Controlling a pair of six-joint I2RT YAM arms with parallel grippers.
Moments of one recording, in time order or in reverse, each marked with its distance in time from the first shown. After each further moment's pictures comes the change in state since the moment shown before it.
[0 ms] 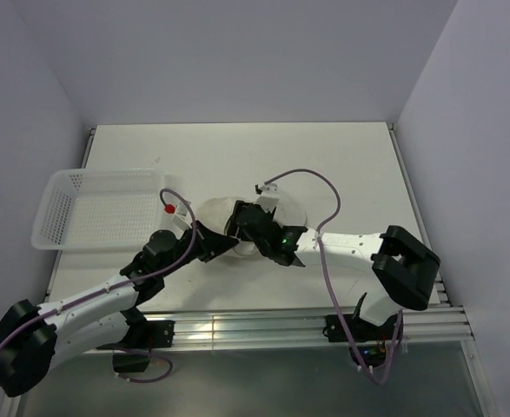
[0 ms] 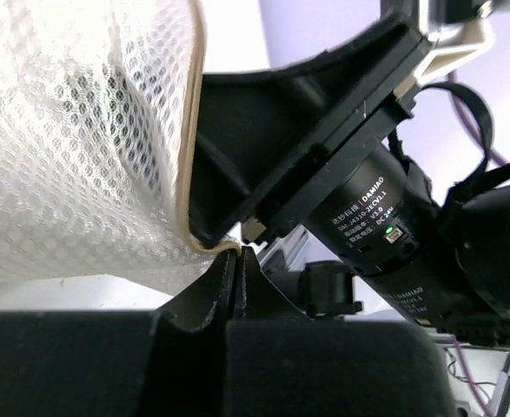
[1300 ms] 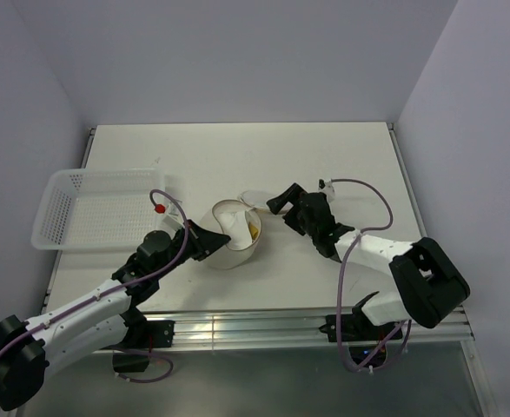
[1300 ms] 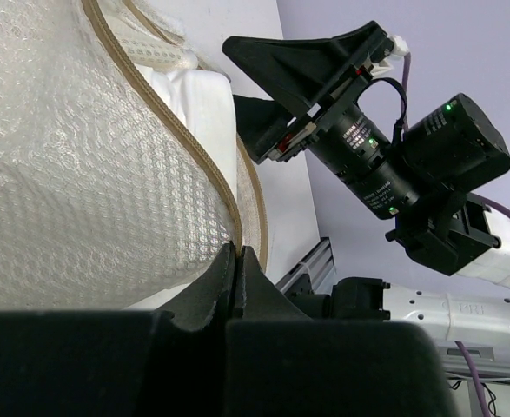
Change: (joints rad) left arm 0.024 -0.127 0.008 -0.146 -0.085 0.065; right arm -0.452 -0.196 -0.341 0.277 -0.372 0.196
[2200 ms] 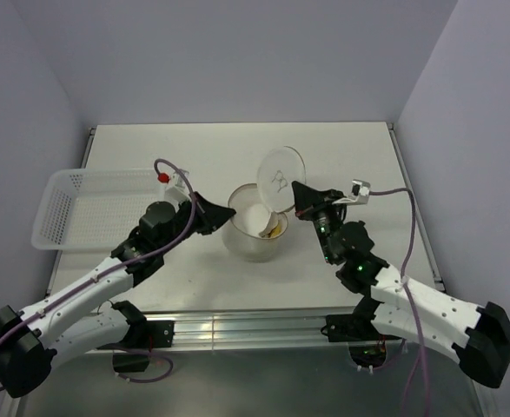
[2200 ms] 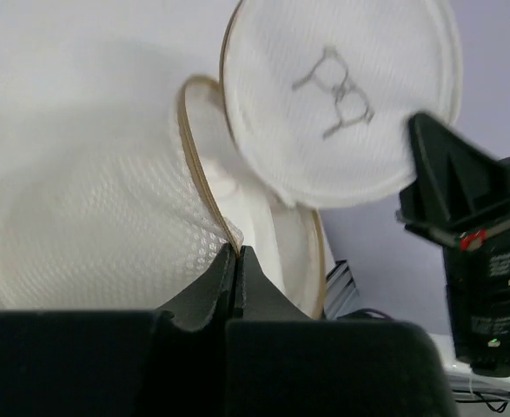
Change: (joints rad) left arm 0.015 0.108 0.282 -0.171 -0.017 0.169; right arm 0.224 -0.496 -0.079 0.241 0.400 -0.399
